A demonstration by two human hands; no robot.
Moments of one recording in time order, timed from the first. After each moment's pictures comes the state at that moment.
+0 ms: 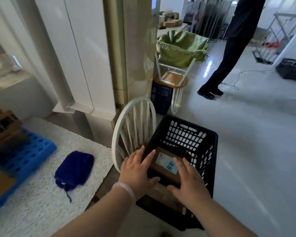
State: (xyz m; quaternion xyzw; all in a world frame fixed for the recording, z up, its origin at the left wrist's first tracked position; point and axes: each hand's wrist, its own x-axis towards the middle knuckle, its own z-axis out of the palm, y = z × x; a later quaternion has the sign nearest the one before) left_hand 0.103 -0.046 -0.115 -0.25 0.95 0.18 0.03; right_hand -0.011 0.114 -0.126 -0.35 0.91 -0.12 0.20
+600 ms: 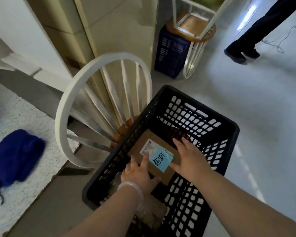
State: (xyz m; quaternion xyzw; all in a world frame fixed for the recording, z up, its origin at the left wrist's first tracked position) left_hand -0.069 -0.027 -0.271 -0.43 0.79 0.31 0.30; right_hand -0.232 0.064 -0.263 -0.42 0.86 0.01 0.30
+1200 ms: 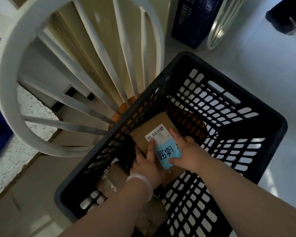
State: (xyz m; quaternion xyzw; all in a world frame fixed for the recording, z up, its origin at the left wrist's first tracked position) left_hand -0.111 -0.020 -0.367 -0.52 0.68 0.43 0.27; right_hand -0.272 0.035 -0.384 -0.40 0.79 0.03 0.46
